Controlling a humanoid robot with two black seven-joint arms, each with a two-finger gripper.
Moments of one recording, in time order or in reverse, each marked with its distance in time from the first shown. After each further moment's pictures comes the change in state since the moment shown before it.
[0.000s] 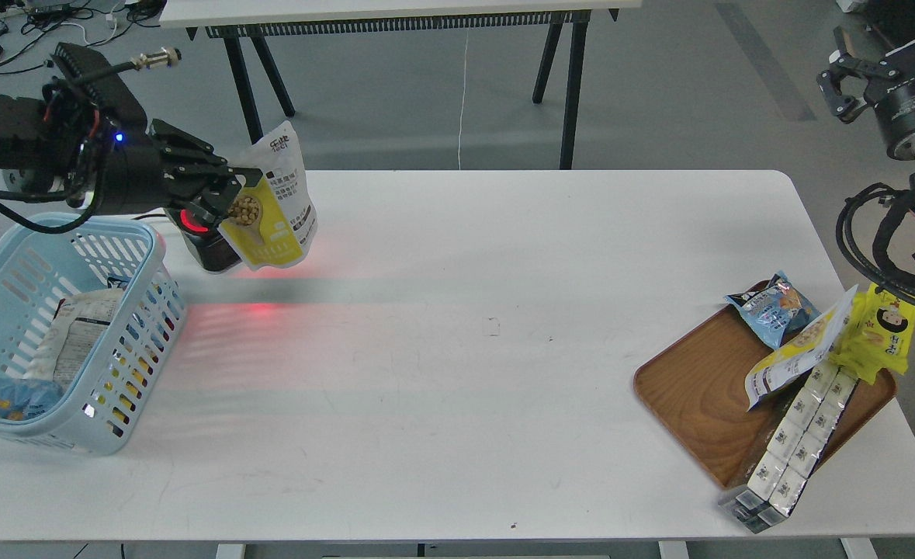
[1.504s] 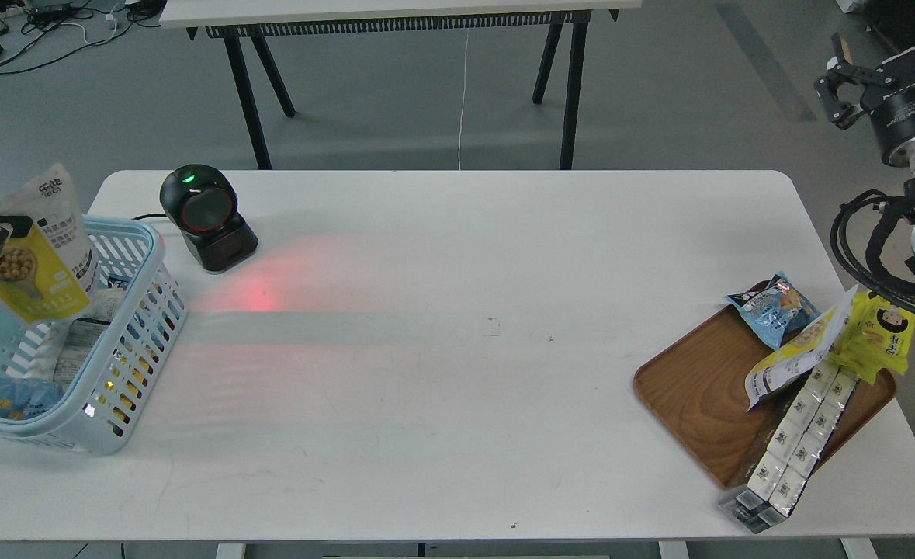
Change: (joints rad) left arm 0.018 0.496 0.203 -0.094 -0.203 0.016 0.000; right arm -0.012 0.014 0.003 -0.007 0.000 0.000 0.021
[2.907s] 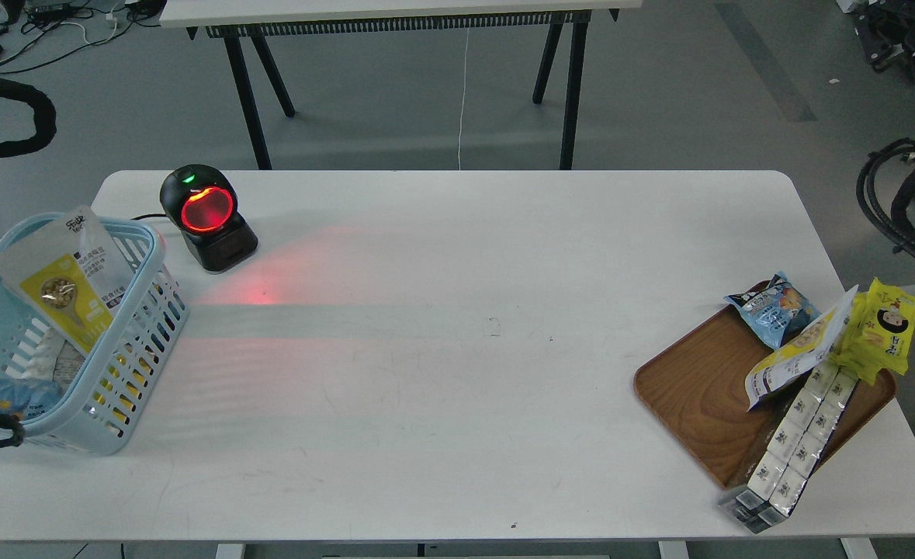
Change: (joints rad) left arm -0.131 -0.968 -0.506 1.032 -2.043 -0.084 0.284; right arm 0.066 -0.014 0.117 -0.001 0.007 0.000 -0.049
